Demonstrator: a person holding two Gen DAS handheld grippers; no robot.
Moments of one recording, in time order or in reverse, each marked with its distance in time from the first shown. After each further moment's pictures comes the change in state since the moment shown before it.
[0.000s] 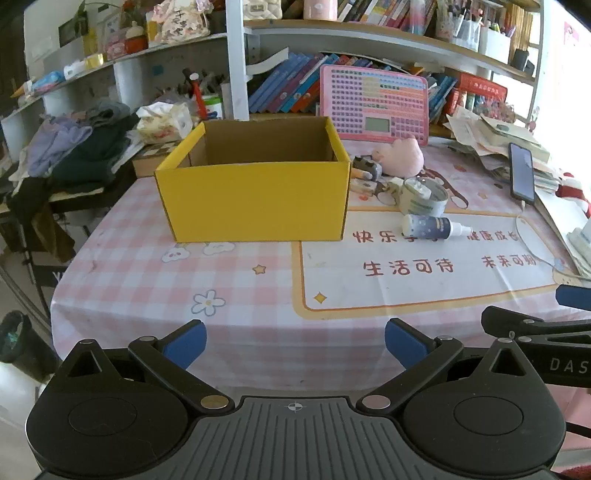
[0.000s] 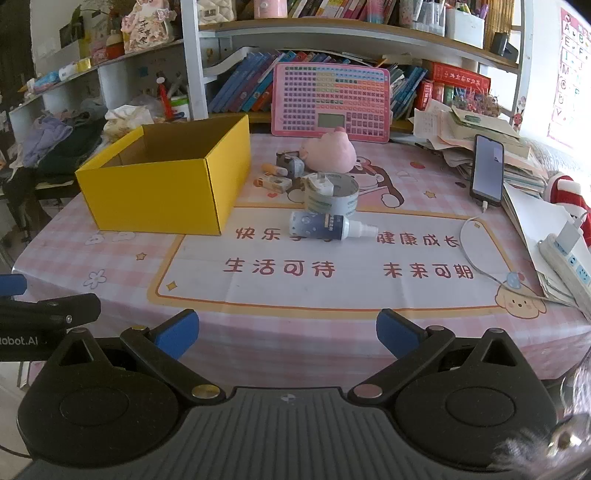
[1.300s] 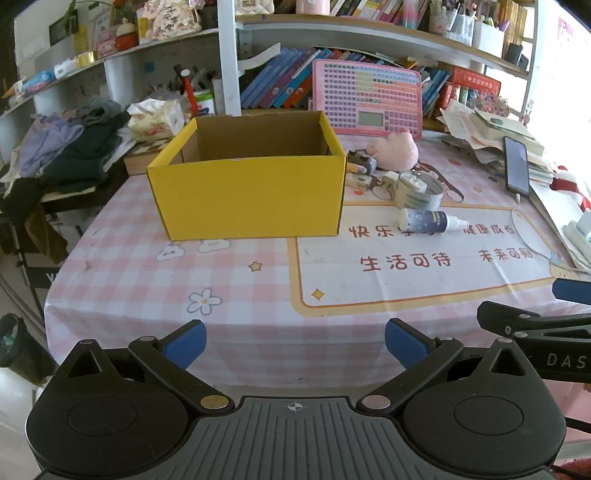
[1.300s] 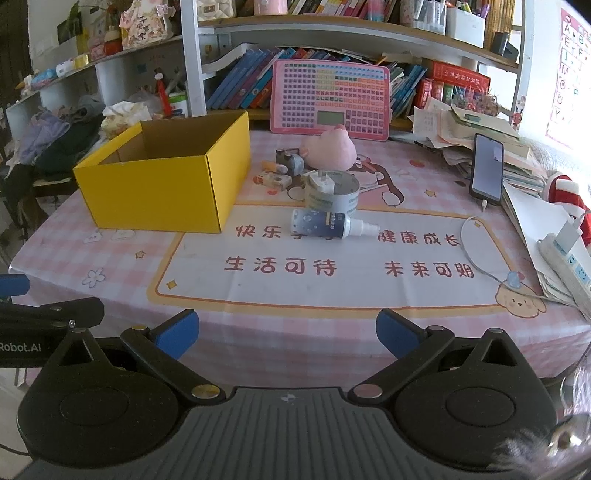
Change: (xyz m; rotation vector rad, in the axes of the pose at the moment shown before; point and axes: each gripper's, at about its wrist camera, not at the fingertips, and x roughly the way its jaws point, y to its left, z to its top) left arm 0.006 0.004 0.001 0.017 0.020 -0.029; right arm 0.003 0.008 0.001 0.000 0.012 -0.015
